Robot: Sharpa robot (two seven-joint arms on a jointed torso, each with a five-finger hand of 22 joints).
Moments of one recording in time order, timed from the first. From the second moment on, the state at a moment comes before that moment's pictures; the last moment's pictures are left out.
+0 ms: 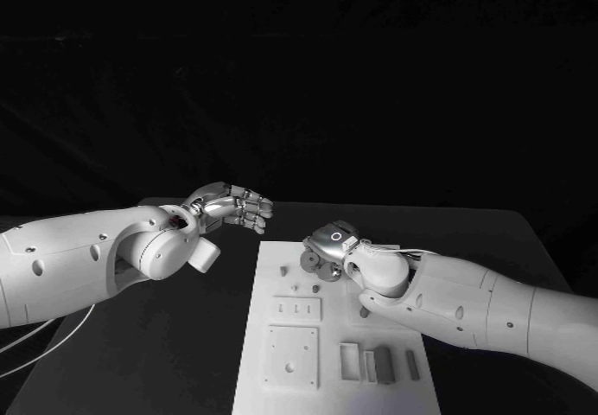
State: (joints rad) left arm 1.44 -0.93 -0.23 1.51 -0.20 -0.20 0.17; left_hand 1.10 -0.10 0.53 -0.27 0.05 0.78 0.19 0.34 0.45 1.13 0.14 0.12 0.13 1.05 0.08 0.31 0.75 0.06 1.02 -0.01 0.24 0.84; right arm 1.21 -0.38 -0.18 1.17 -2.04 -0.30 -0.27; right_hand 1.03 -0.13 0.55 -0.23 0.15 0.92 0.06 0.37 0.45 1.00 0.00 1.37 0.93 1.17 -0.10 1.61 0.78 0.24 1.09 -0.03 1.03 1.31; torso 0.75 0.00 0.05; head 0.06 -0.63
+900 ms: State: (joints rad) left arm 1.44 -0.93 -0.23 1.51 -0.20 -0.20 0.17; left_hand 1.10 -0.10 0.53 -0.27 0.05 0.78 0.19 0.34 0.45 1.13 0.14 0.12 0.13 1.05 0.08 0.31 0.75 0.07 1.02 -0.01 0.24 0.84; right arm 1.20 -0.36 -0.18 1.12 -2.04 -0.30 -0.27; right_hand 1.04 -0.13 0.55 -0.23 0.15 0.93 0.06 0.37 0.45 1.00 -0.01 1.36 0.92 1.17 -0.10 1.61 0.77 0.24 1.09 -0.03 1.03 1.31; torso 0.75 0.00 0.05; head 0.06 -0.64
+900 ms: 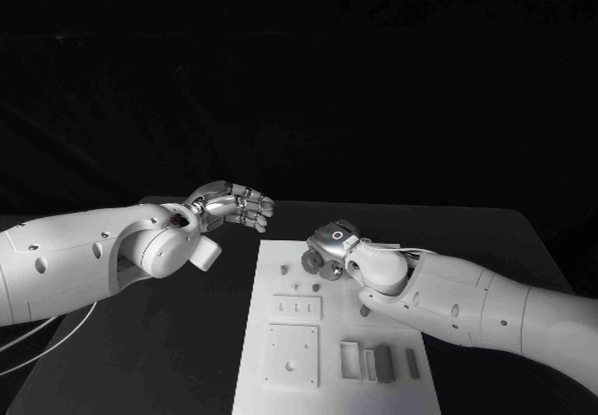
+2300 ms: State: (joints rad) left arm 1.44 -0.93 -0.23 1.51 -0.20 -0.20 0.16; left_hand 1.10 -0.10 0.53 -0.27 0.05 0.78 0.19 0.34 0.45 1.13 0.14 0.11 0.13 1.05 0.08 0.31 0.75 0.06 1.02 -0.01 0.23 0.84; right arm 1.20 -0.35 -0.18 1.12 -2.02 -0.32 -0.28; right_hand 1.06 -0.18 0.56 -0.24 0.15 0.88 0.13 0.29 0.42 0.99 0.04 1.35 0.92 1.16 -0.07 1.59 0.77 0.24 1.09 -0.02 1.01 1.31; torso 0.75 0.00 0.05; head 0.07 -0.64
